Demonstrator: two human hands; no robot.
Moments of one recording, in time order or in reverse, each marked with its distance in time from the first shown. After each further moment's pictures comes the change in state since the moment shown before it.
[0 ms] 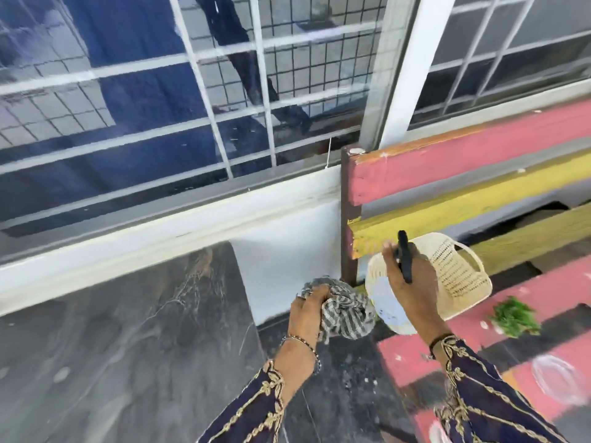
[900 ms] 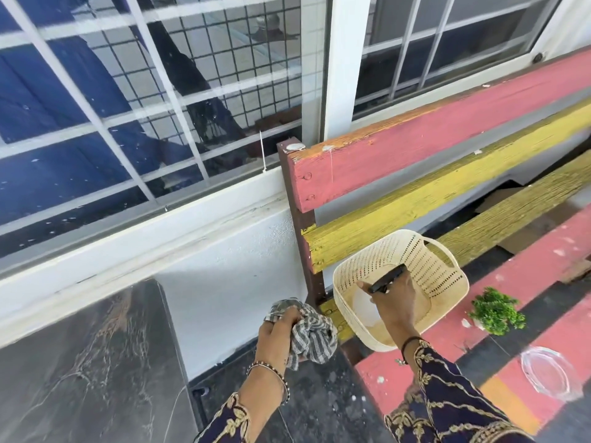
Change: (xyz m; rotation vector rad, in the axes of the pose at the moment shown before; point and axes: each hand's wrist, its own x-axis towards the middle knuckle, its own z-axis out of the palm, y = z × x) left_hand 0.082 -0.028 0.035 0.160 0.037 -0.083; right_hand 0.036 0.131 0.042 -0.076 0.006 0.369
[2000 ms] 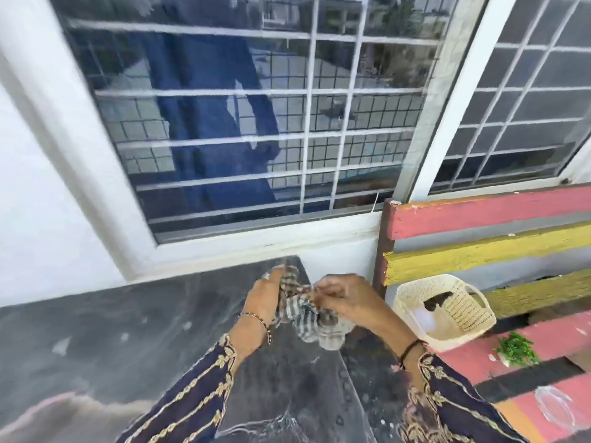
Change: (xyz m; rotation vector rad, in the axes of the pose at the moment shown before) left_hand -0.240 0.039 -0.286 0.272 0.136 0.454; right_hand -0.349 -0.277 -0.070 0.010 -0.857 -0.612
